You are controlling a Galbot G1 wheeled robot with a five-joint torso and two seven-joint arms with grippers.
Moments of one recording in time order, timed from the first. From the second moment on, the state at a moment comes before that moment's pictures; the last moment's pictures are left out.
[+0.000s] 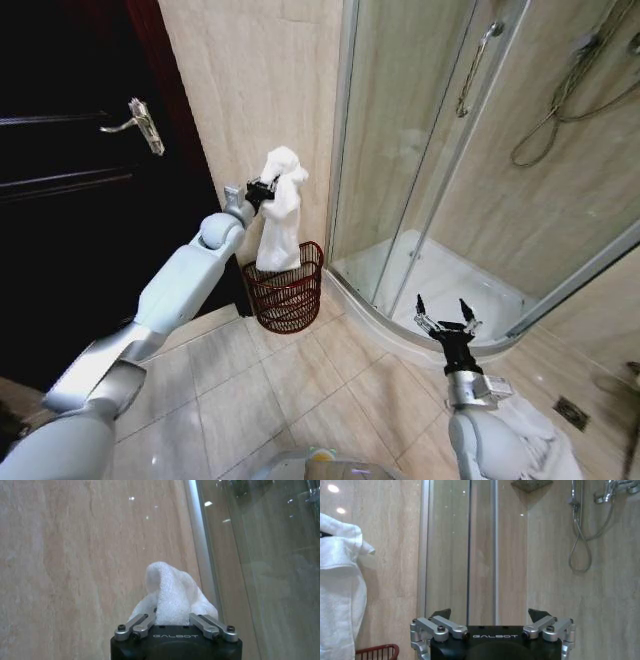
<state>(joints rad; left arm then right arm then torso) 0.29 -0.96 0.01 -1.46 -0.64 0.18 -0.04 -1.60 1.61 0.74 2.20 0.08 0.05 -0.11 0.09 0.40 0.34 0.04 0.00</state>
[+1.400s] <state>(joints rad) 0.33 -0.93 0.20 -1.34 -0.59 0.45 0.26 -1.64 1.61 0.73 2.17 0.08 0.10 -0.12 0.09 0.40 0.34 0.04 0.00</state>
